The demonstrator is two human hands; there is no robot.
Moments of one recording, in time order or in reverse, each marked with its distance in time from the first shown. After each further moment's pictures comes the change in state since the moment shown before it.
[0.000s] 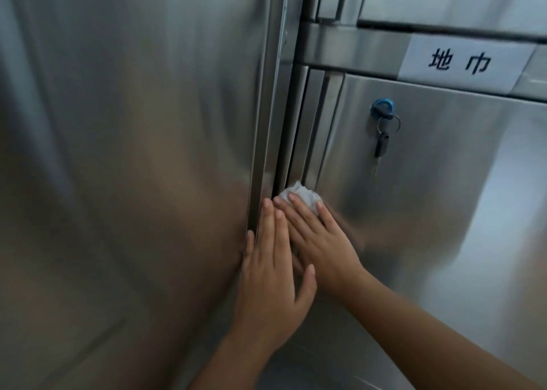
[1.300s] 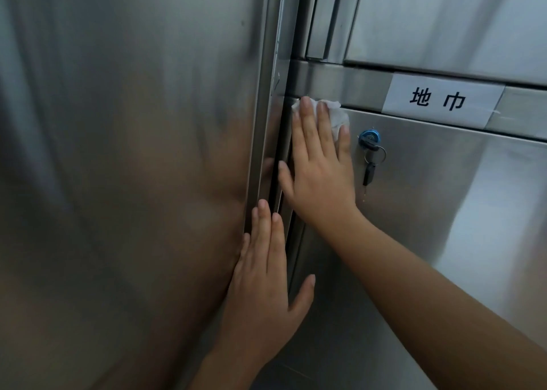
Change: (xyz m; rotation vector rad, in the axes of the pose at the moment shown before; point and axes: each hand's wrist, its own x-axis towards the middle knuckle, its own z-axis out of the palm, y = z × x) left_hand 0.023 0.008 -0.029 0.030 -0.023 0.077; right_hand 0.071 0.019 -0.090 -0.326 0.610 0.358
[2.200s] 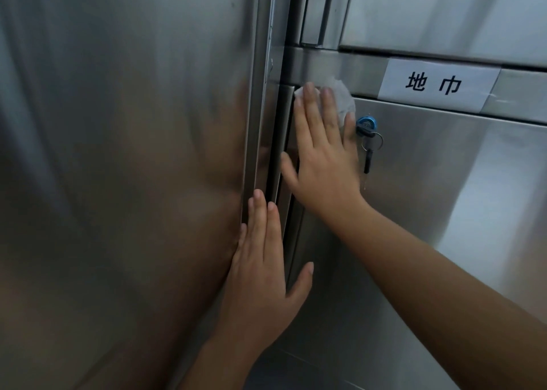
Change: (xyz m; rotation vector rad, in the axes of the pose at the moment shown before) left_hand -0.001 0.002 -0.004 -0.094 -0.054 -0.033; right_hand -0.001 0.007 -0.006 0.039 -0.003 0.016
